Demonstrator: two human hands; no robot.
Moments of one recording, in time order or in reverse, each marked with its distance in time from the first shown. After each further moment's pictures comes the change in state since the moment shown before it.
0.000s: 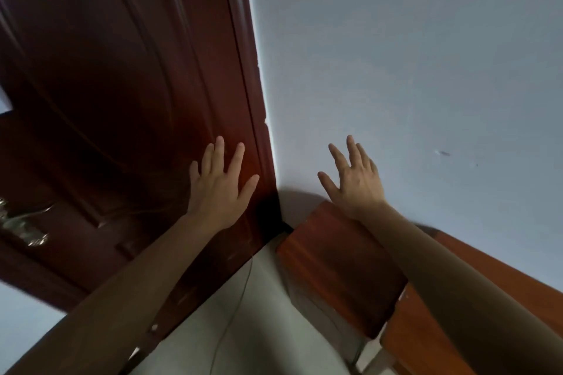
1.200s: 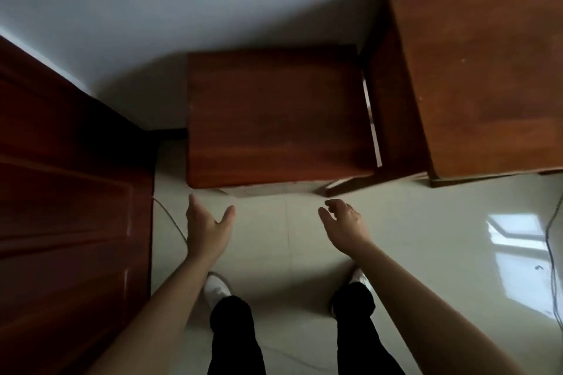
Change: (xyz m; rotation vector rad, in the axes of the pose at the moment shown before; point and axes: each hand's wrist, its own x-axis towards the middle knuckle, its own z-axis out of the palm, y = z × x) left_hand -0.039 -0.037 0.492 -0.620 -0.969 -0.093; right_hand -0.219 0.010 0.402 0.474 -0.270 1.472
